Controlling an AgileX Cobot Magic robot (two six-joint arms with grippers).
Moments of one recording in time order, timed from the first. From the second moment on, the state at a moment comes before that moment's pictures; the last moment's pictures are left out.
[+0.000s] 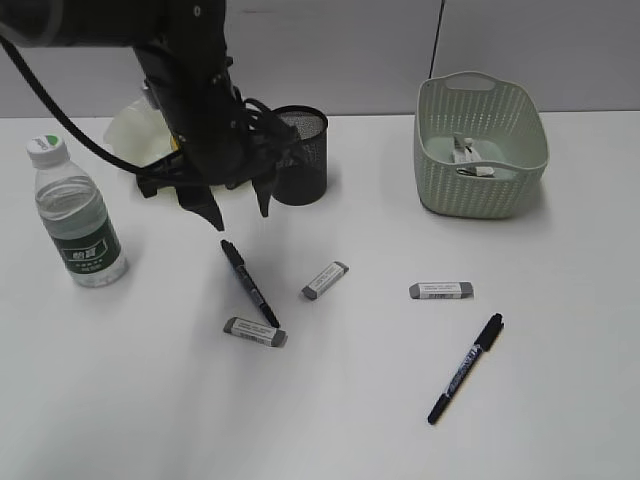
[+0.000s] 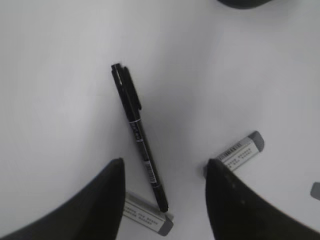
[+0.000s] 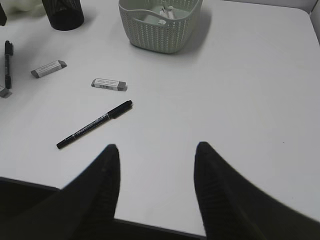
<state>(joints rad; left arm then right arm) -0.60 2.03 -1.60 0.04 1.00 -0.91 0.19 -0.01 -0.51 0.03 1.04 -0.05</state>
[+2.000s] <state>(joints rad) -0.59 2.24 -1.61 0.11 0.92 -1.07 0.19 -0.01 -0.51 0.03 1.04 -0.05</state>
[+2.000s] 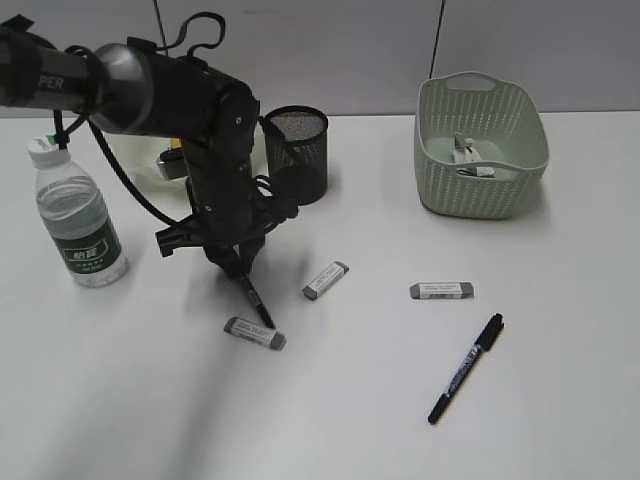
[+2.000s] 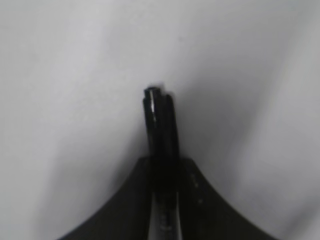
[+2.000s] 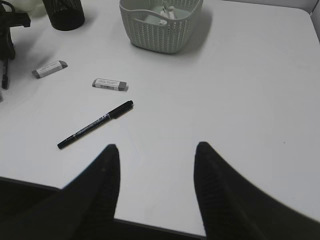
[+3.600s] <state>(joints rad) -0.58 1.87 -1.61 0.90 0.19 -1.07 0.19 -0.01 -0.51 0.03 1.04 -0.05</state>
